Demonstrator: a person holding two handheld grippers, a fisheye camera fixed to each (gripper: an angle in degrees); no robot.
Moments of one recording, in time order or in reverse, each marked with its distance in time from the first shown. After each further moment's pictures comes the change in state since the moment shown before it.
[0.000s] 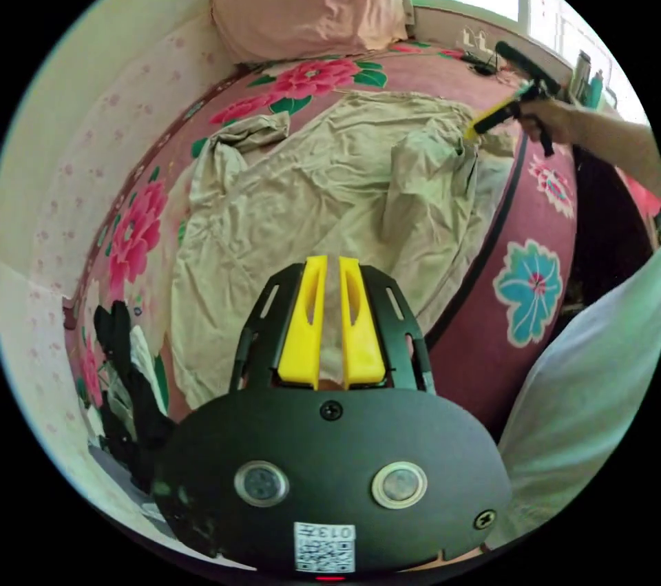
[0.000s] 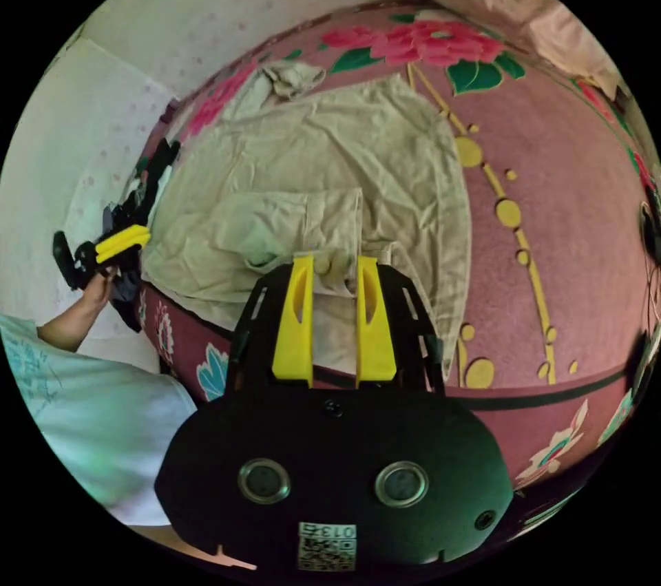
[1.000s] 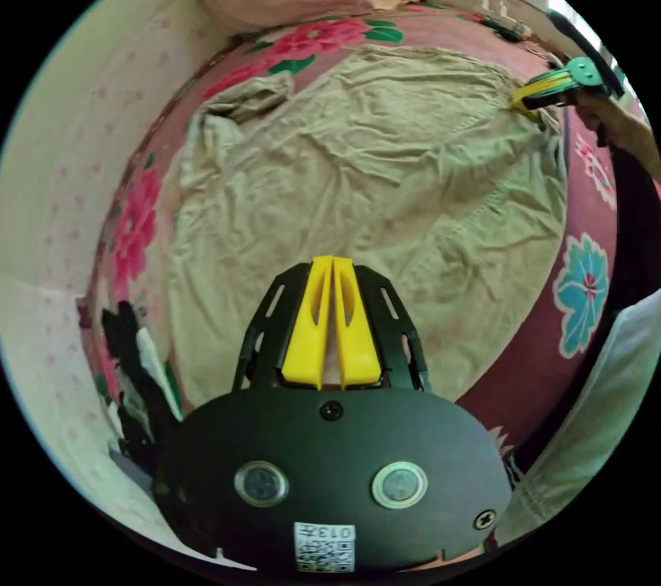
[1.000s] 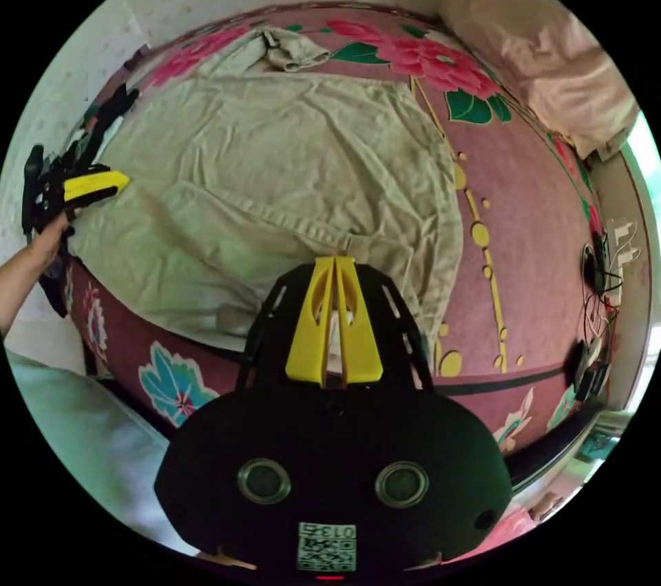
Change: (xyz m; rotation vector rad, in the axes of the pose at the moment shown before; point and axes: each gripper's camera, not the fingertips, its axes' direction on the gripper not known) left arm -0.041 -0.011 0.066 -0.118 -0.118 0.026; right arm -0.083 -0.014 0.016 -0.025 0.352 -0.108
